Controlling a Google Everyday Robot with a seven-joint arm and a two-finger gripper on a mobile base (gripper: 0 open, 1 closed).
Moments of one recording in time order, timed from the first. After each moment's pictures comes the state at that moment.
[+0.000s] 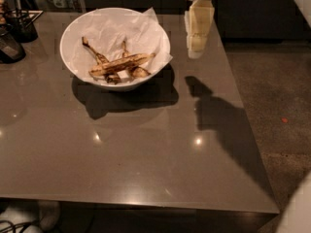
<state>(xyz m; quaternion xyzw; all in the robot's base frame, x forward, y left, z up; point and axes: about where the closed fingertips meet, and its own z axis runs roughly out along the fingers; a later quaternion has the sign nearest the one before) 0.603 -0.080 1.011 -0.74 0.65 -0.07 0.16</state>
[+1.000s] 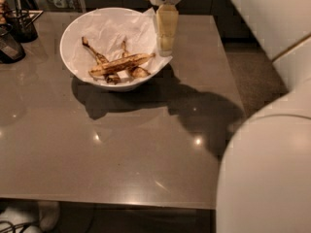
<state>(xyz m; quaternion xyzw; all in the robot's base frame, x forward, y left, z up) 0.646 -0.014 0.989 -0.77 0.62 -0.06 0.16</state>
